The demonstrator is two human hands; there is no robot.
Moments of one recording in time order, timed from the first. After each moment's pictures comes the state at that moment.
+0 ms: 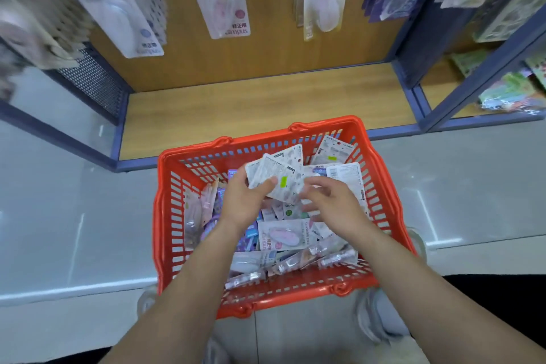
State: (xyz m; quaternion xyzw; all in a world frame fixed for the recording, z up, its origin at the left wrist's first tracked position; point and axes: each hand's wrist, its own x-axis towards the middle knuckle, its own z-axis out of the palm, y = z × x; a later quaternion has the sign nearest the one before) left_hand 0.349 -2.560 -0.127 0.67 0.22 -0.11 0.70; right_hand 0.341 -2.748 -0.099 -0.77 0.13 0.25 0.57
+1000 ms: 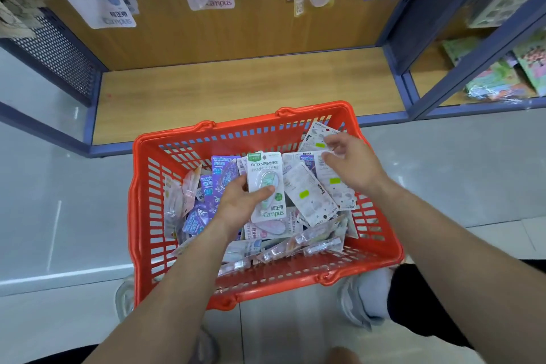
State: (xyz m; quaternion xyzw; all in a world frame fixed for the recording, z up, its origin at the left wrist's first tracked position) left_hand 0.337 -2.568 -0.166 0.67 0.25 -0.22 0.66; right_hand 0.402 -2.805 -0.121 -0.90 0.06 0.16 0.41
